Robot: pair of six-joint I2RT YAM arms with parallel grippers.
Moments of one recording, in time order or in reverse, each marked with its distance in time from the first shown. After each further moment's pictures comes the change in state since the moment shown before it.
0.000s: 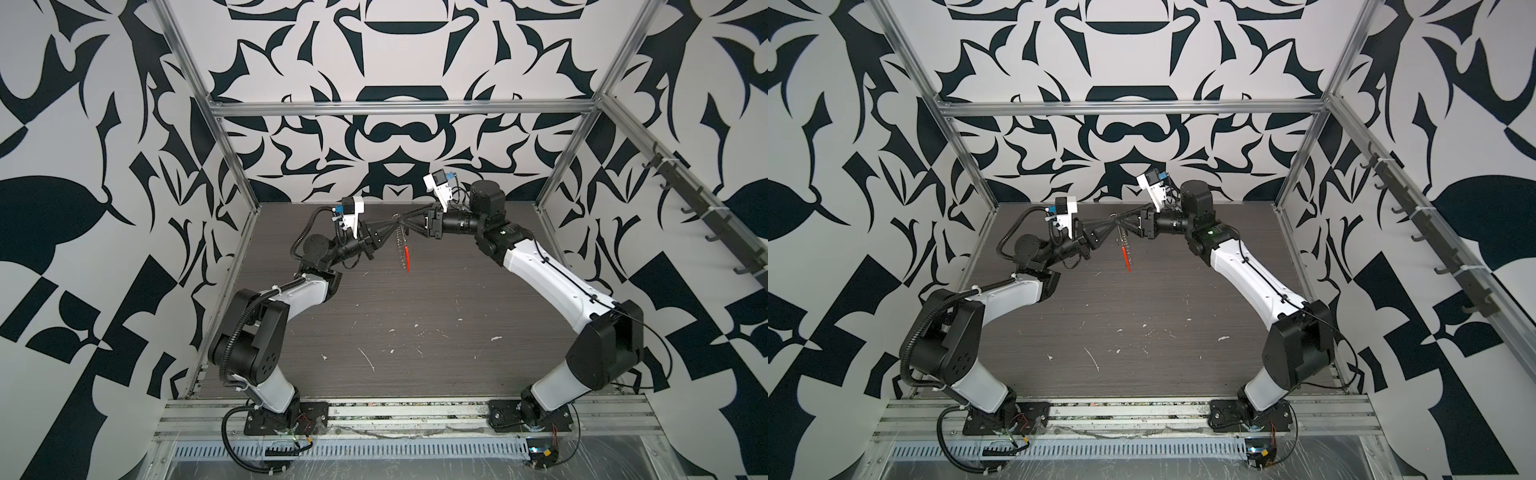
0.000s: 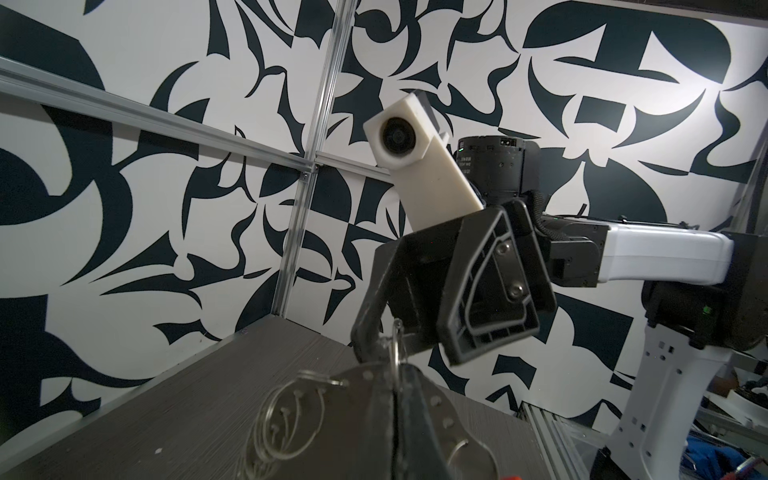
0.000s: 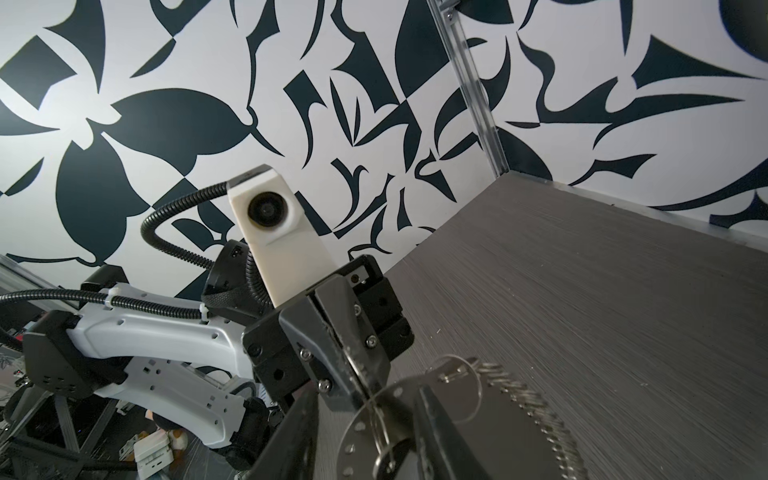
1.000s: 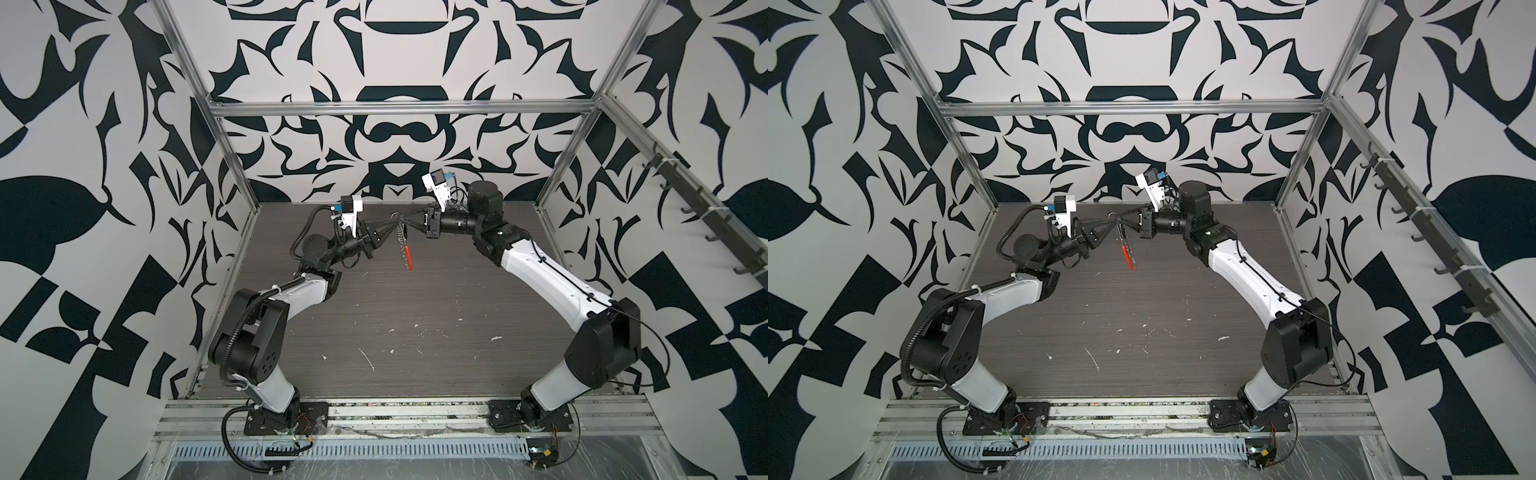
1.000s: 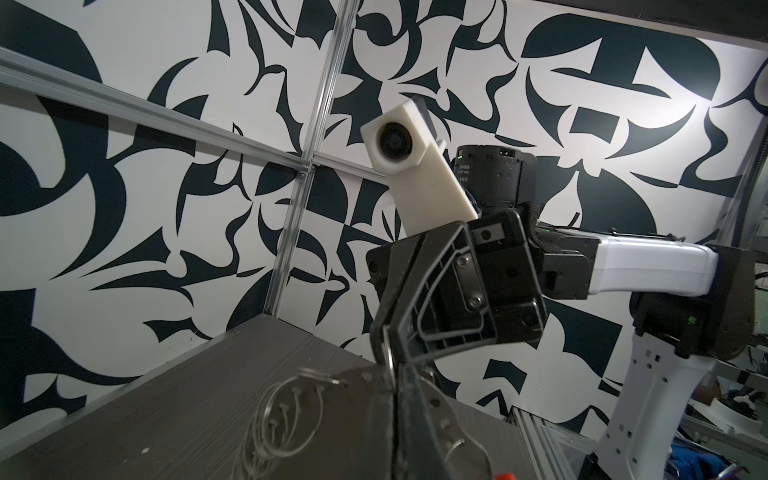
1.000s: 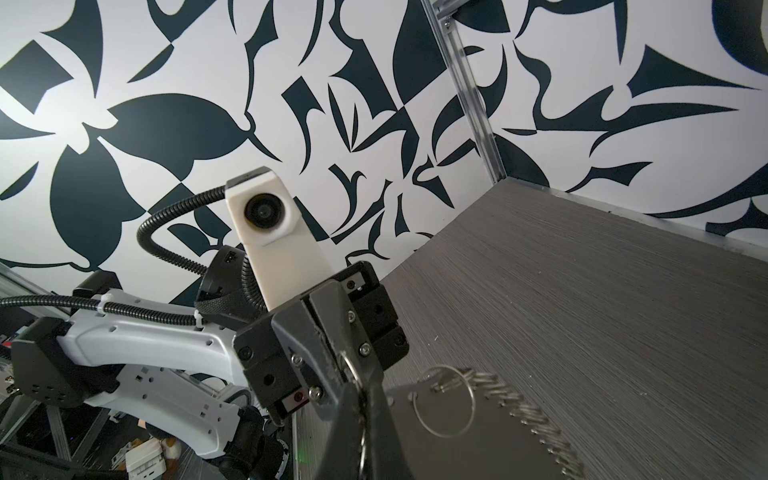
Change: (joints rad) left arm 0.003 0.007 0.004 0.016 0.004 -0.040; right arm 0.019 0.005 -0.005 0.041 0.023 0.015
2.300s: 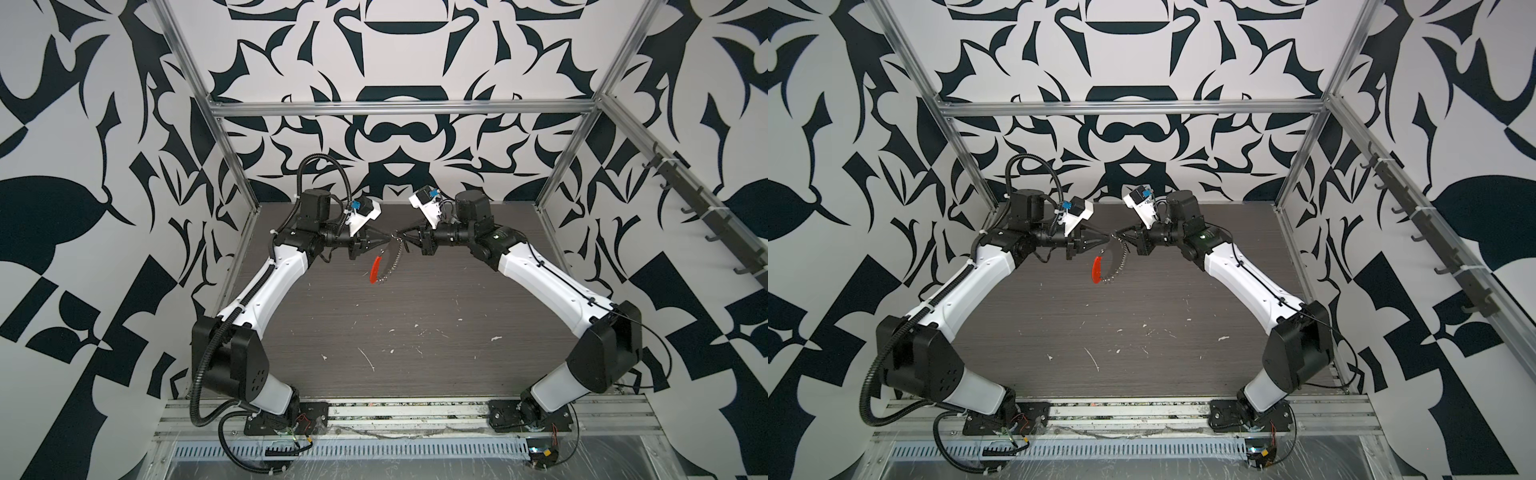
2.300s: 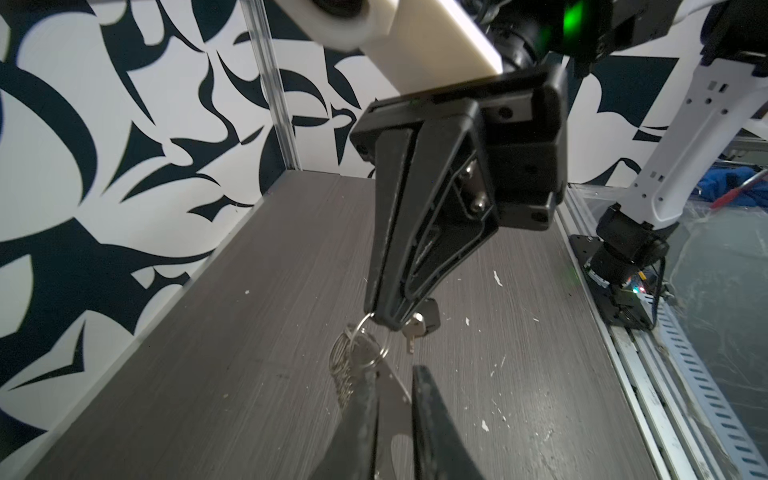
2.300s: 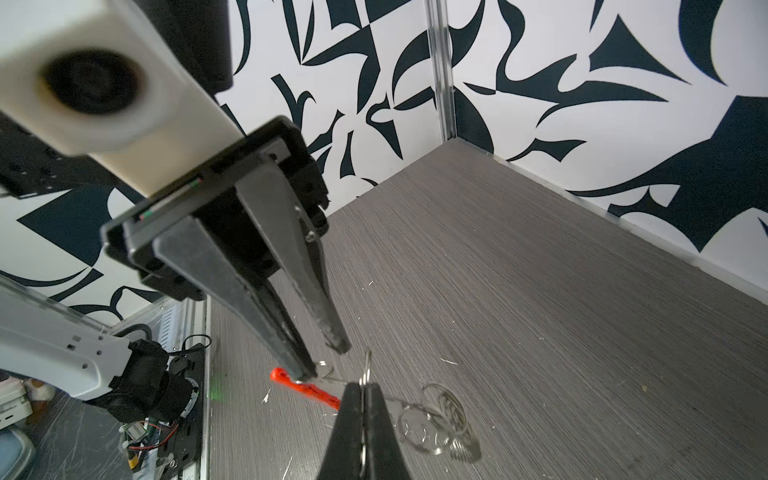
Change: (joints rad) left arm 0.096 -0.107 0.463 -1.700 0.238 1.255; right arm 0.061 -0.019 0.000 -0.275 0.175 -0.391
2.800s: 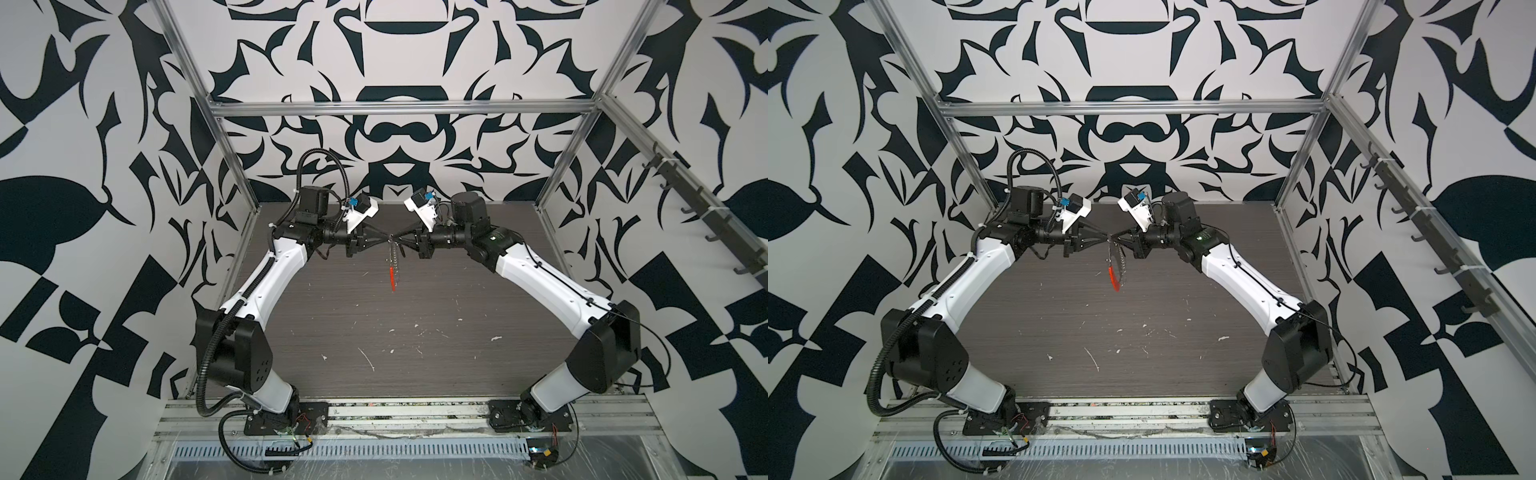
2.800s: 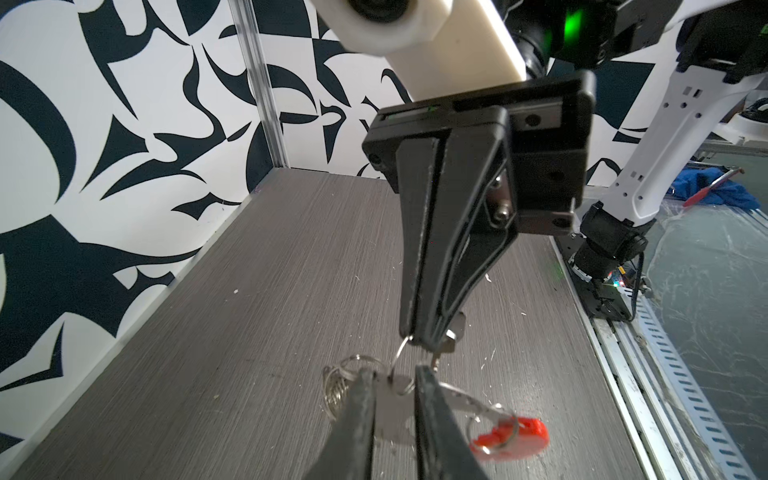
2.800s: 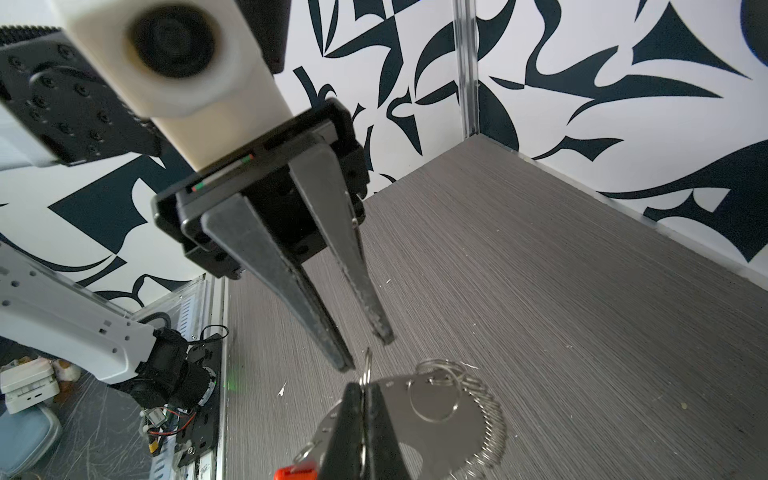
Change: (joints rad) left arm 0.021 0.037 0.056 -0.077 0.055 0.045; right arm 0.027 0.004 0.005 -0.007 -0.028 -0.003
